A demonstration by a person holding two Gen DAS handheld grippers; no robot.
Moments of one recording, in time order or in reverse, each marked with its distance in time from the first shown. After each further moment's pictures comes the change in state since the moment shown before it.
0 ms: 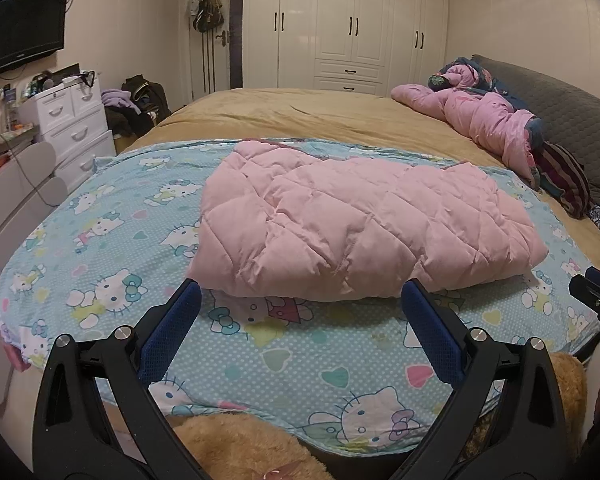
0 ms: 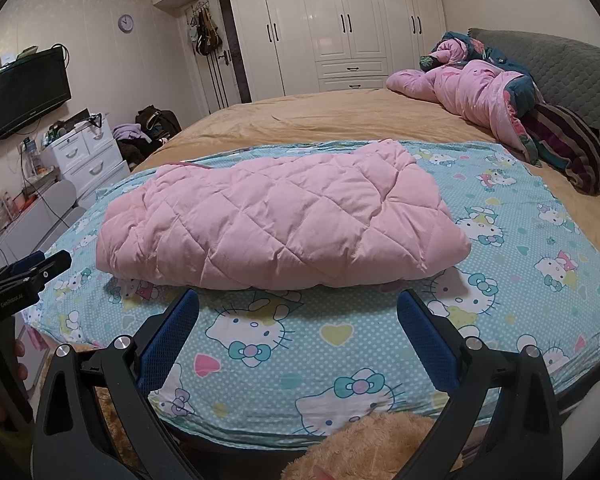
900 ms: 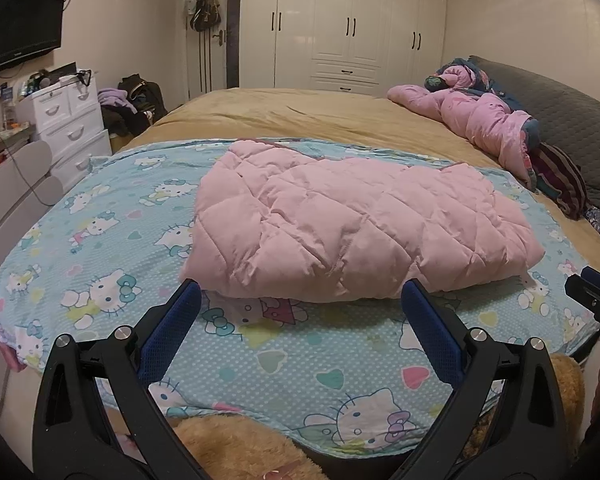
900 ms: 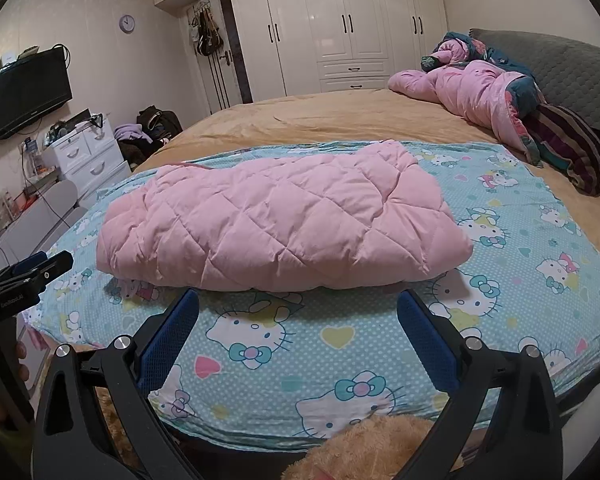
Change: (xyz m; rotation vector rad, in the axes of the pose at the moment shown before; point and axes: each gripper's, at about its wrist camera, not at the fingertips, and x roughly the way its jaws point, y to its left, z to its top) left arm 0.003 -0.004 0.002 0.001 0.000 -0.013; right arm 0.004 0.002 0.001 0.000 -0.001 0.004
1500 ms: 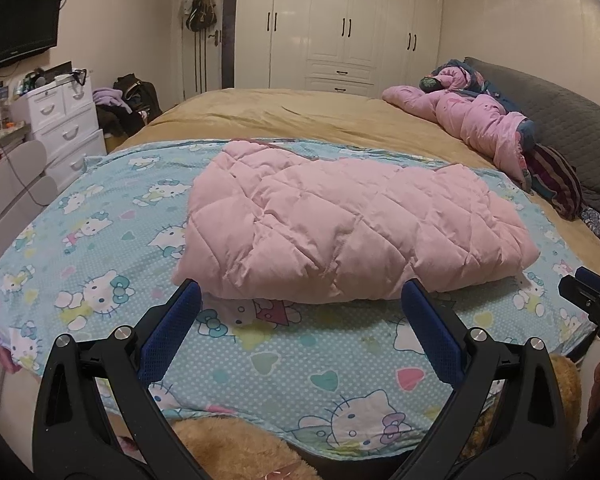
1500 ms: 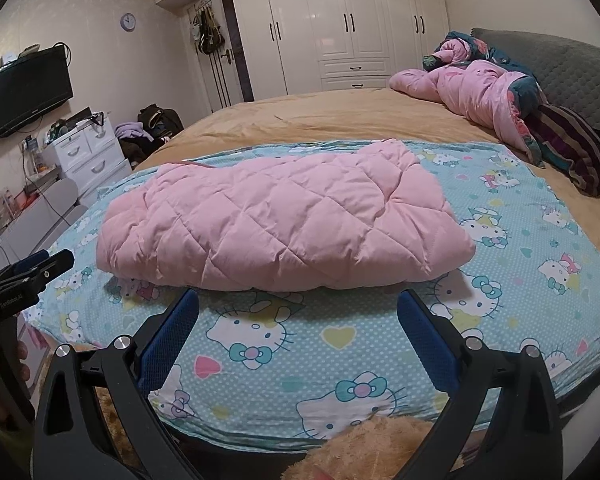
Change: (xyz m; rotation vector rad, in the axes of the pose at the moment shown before) left arm 0.001 -0.004 0.001 0.001 -0.001 -0.021; right arm 0.002 0.001 0.000 -0.006 0.003 0.001
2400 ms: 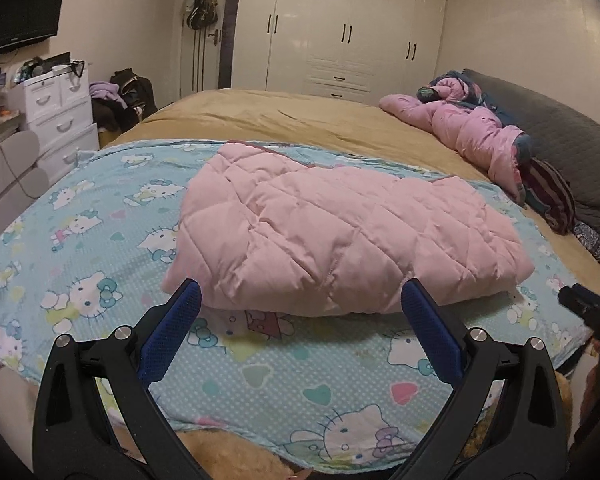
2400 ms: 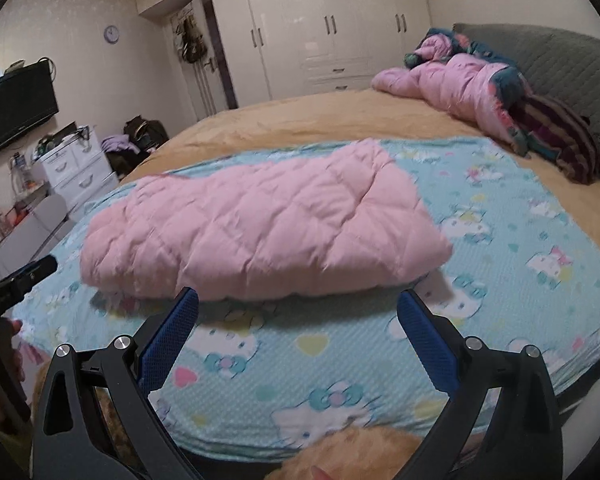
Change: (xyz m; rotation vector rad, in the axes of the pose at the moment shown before) left arm 0.008 0.012 0.005 -0.040 -0.018 -0.044; right arm 0.003 -0.024 -0.002 0.053 -0.006 -0.024
